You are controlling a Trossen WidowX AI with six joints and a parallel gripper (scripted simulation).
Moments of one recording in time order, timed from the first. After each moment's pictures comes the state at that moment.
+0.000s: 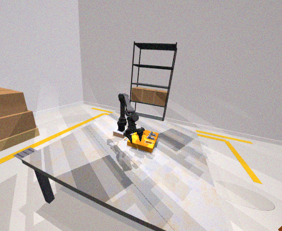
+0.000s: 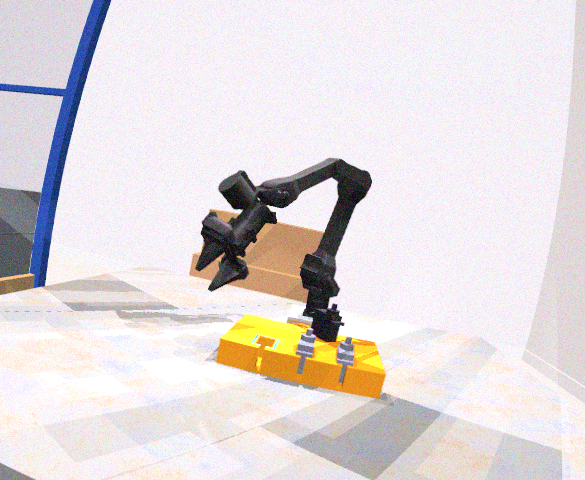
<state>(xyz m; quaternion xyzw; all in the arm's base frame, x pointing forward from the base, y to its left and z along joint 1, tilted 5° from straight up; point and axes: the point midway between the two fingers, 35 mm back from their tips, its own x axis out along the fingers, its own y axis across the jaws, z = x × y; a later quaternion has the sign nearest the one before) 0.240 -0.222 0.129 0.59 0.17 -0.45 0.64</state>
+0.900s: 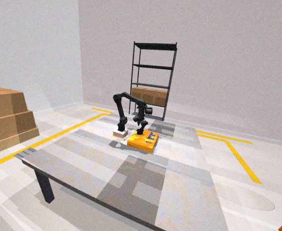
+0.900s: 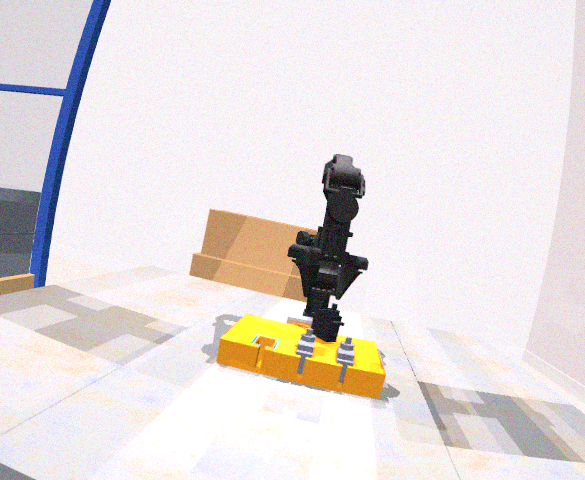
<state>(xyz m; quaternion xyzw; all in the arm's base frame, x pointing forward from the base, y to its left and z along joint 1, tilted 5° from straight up) 0.205 0.010 0.133 0.70 0.24 -0.61 0.29</state>
